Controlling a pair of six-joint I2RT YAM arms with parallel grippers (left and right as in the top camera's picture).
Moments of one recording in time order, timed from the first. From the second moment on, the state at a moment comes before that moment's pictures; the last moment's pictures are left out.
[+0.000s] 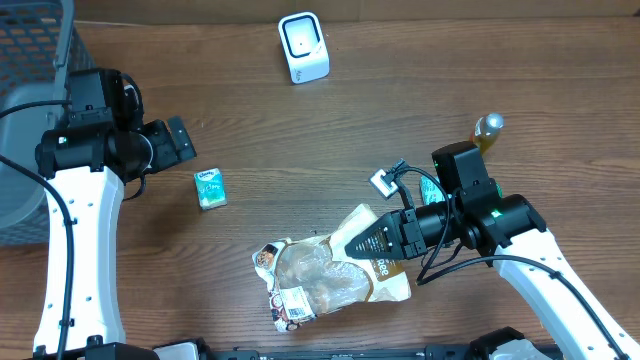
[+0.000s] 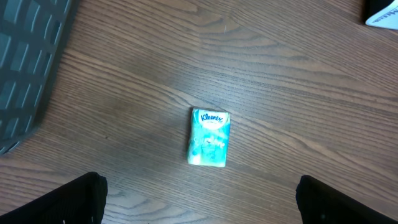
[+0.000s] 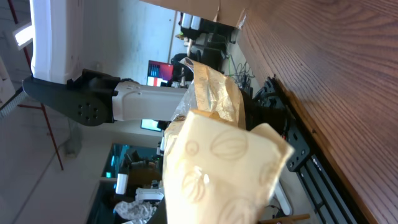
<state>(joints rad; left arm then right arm) 0.15 1.47 1.41 -1.07 0.04 -0.27 0.35 1.23 0.87 -0.69 -1.43 0.28</state>
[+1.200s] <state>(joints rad) 0.15 1.47 1.41 -1.07 0.04 -0.27 0.35 1.24 1.24 -1.06 -0.74 0.20</state>
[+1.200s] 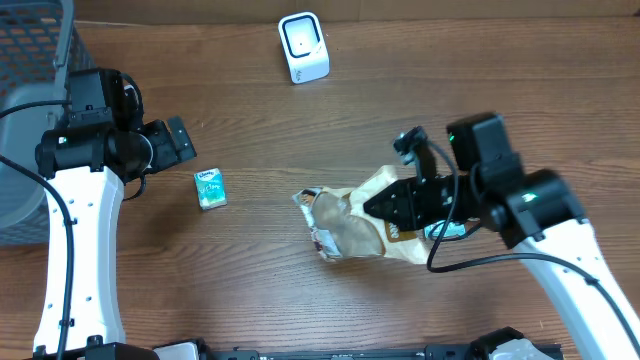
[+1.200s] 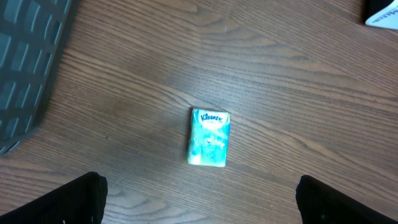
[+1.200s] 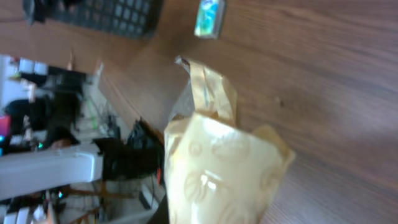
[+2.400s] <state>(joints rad) 0.15 1.47 1.41 -1.07 0.04 -0.27 0.67 1.80 1.72 -1.24 -0.19 -0.08</state>
